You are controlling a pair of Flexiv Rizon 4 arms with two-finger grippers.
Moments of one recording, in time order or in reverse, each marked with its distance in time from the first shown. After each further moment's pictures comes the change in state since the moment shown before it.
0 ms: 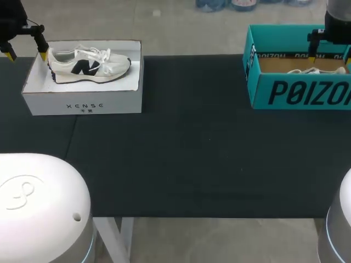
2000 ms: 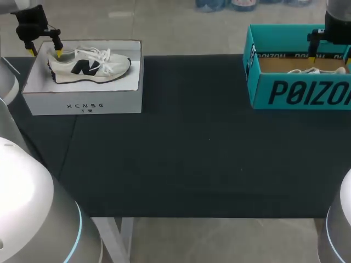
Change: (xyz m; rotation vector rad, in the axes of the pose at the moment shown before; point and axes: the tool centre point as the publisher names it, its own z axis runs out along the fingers) left arm 0.061 0.207 0.144 0.014 0.021 0.048; right arm 0.000 0.000 0.000 0.000 0.000 0.000
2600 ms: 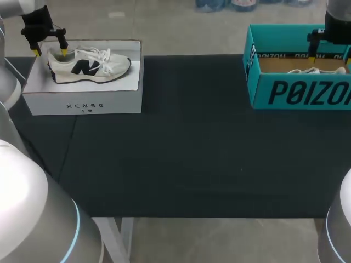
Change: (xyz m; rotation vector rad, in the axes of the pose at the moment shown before) left arm -0.011 0.014 0.007 -0.036 0.005 -0.084; right arm 0.000 0.000 0.000 0.000 0.000 0.000
